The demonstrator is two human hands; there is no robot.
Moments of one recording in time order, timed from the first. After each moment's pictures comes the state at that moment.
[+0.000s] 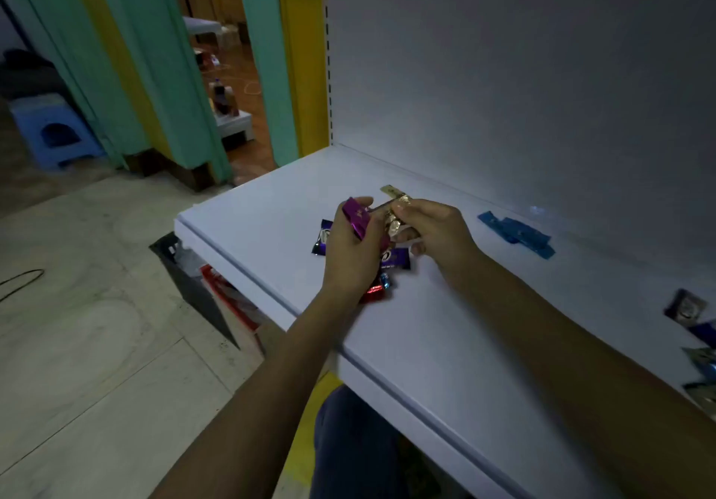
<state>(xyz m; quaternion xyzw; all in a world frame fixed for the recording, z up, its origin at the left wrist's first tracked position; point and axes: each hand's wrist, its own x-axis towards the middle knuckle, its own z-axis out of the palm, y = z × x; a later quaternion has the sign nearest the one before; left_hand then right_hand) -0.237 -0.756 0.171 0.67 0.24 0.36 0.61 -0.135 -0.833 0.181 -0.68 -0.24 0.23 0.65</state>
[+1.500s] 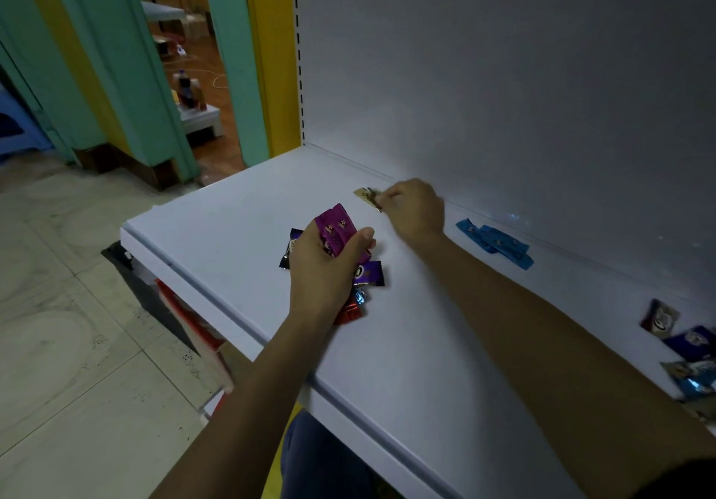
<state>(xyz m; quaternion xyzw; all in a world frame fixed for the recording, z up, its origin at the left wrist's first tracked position) -0.231 -0.752 0.158 0.67 0.24 0.37 0.60 -0.050 -0.781 0.150 -0.89 -0.29 -0.09 0.35</state>
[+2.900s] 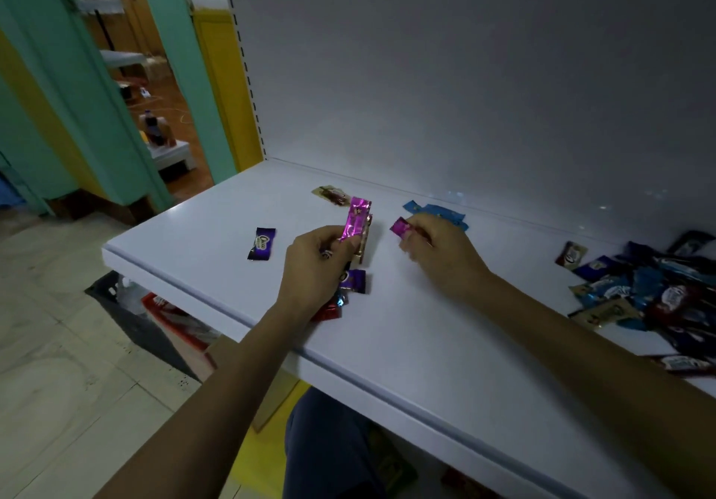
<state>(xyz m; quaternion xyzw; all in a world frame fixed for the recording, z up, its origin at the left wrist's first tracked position) -0.243 -0.786 0.161 0.82 0.14 0.29 0.48 -0.140 -0.940 0.174 -0.86 -0.31 0.01 0.41</state>
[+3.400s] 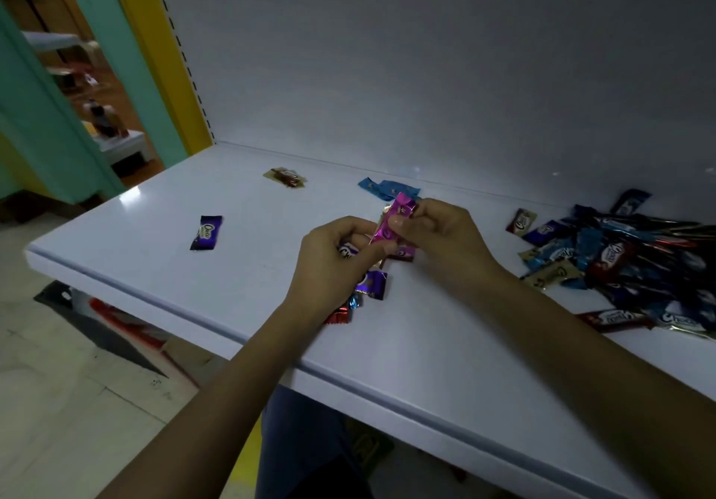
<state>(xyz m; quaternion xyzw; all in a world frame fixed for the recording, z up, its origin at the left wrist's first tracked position) -0.233 -0.860 0.165 0.81 0.05 0.23 0.54 -0.158 -0.999 0.182 -0.72 -0.24 0.09 0.64</state>
